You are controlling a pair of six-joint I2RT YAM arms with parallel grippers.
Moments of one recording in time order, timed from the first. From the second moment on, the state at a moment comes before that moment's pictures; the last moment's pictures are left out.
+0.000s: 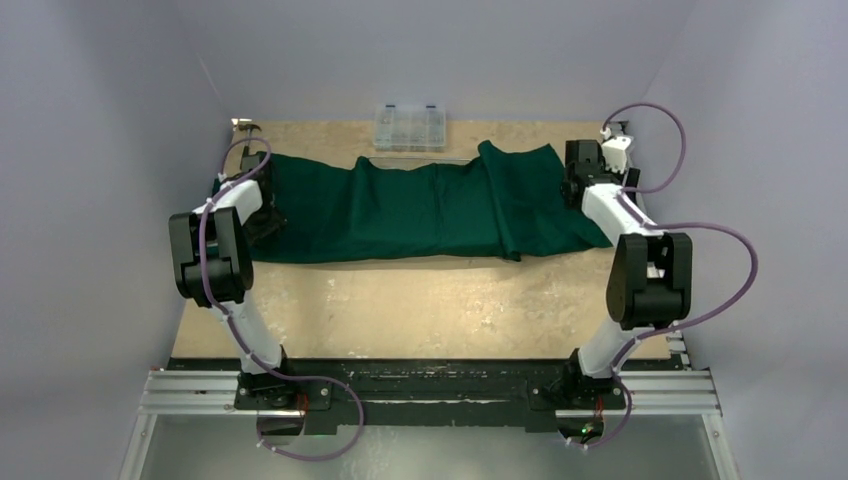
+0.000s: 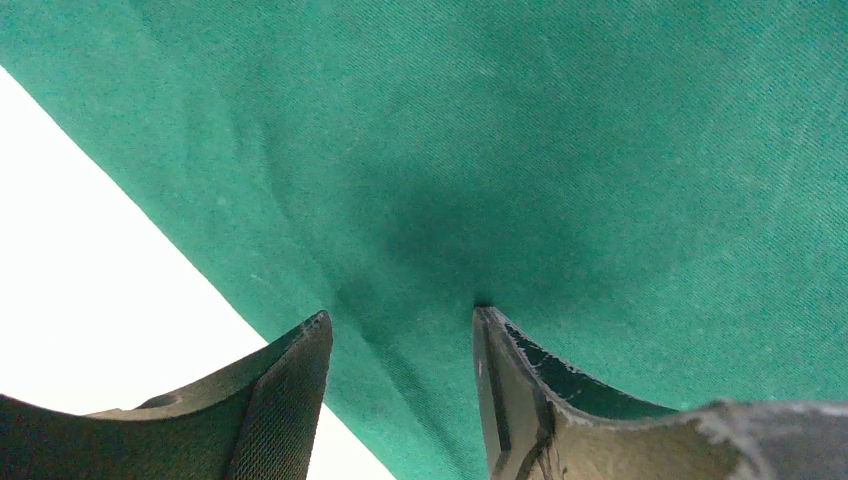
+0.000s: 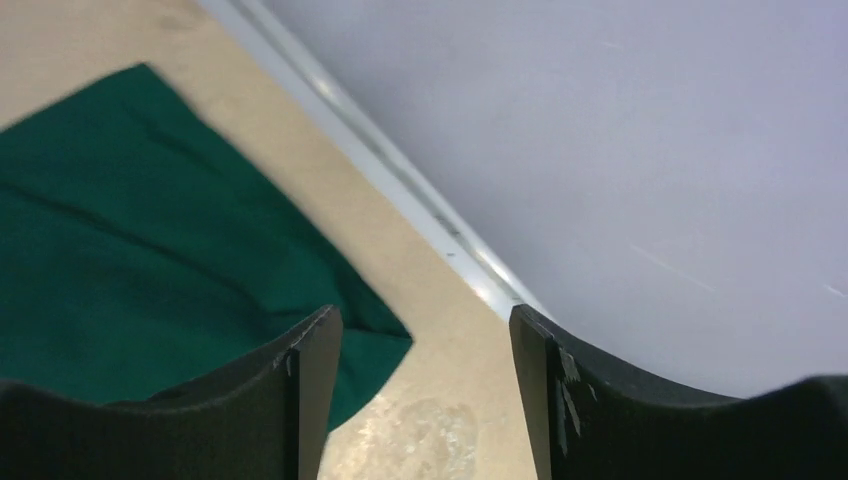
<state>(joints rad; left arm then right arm) 0.17 1.89 1.26 -0.62 -0.38 -0.54 0.03 1.73 1.21 -0.36 1.07 0.23</state>
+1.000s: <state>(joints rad) 0.16 1.96 1.35 -0.58 -0.28 -0.52 -0.05 1.93 1.26 -0.33 0.02 0.45</state>
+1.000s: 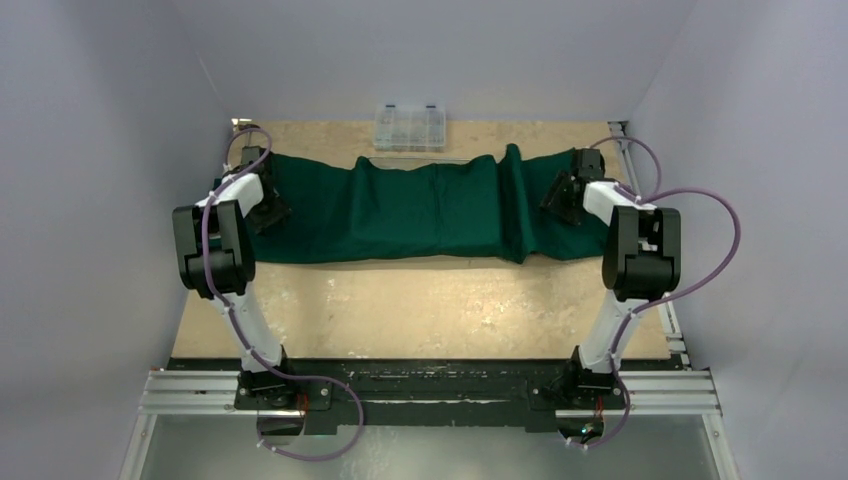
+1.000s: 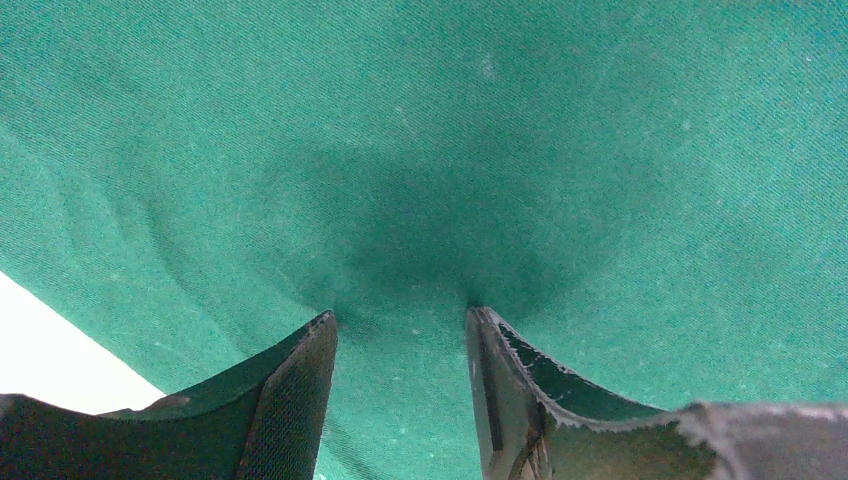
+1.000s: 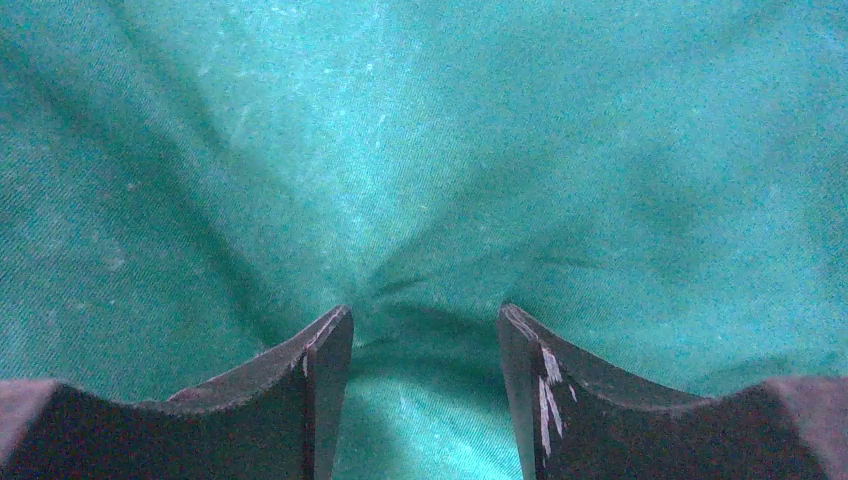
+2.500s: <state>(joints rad) 0.09 1.96 1.61 -0.60 -0.15 -0.47 -0.15 1.74 1.49 -0.53 0.05 0.35</state>
